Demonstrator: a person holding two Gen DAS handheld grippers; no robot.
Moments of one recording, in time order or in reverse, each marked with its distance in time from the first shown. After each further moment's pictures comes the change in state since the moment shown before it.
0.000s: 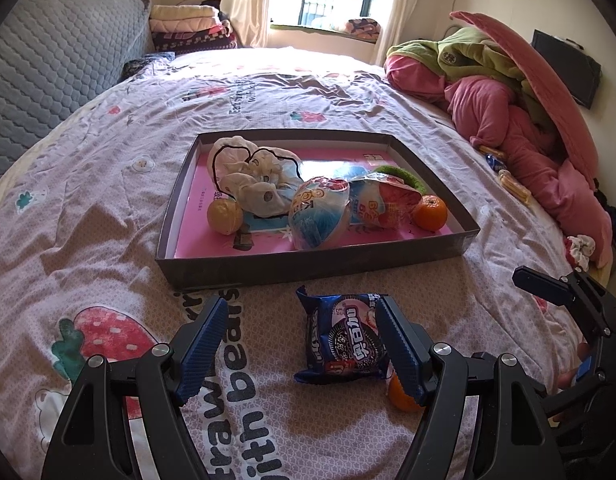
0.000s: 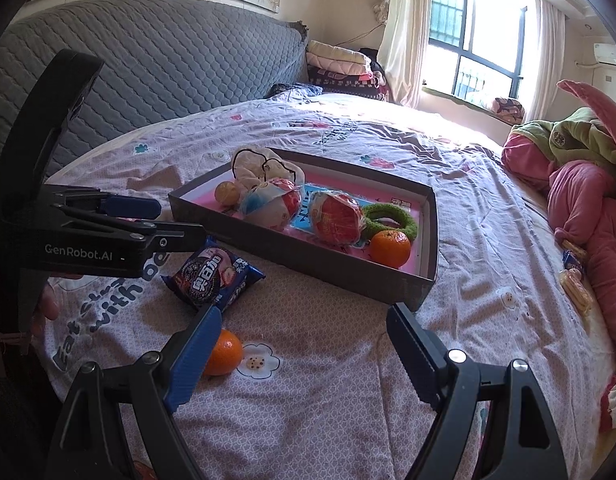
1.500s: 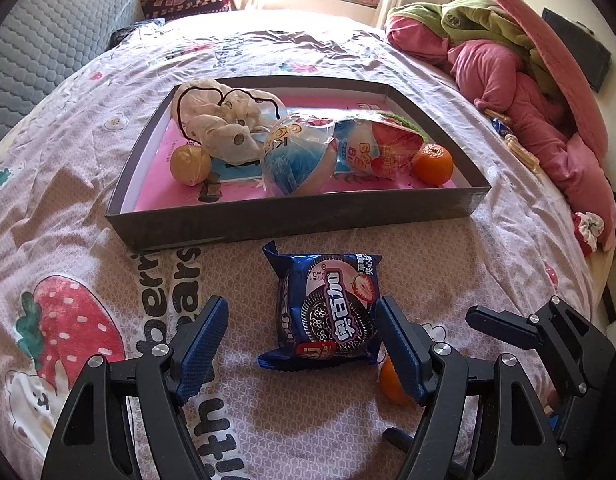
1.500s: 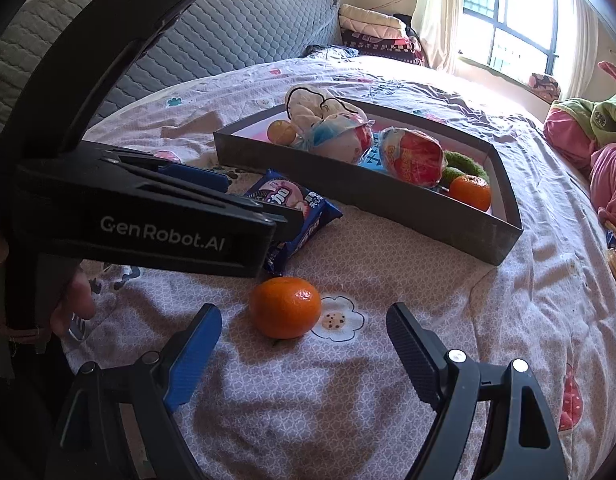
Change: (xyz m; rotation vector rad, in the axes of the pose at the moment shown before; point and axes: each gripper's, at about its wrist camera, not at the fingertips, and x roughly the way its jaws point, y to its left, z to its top) left arm 0.038 -0.015 -0.011 -0.003 0.149 -0.005; right arm 0.033 0.037 -0.022 -0.015 0.131 0.112
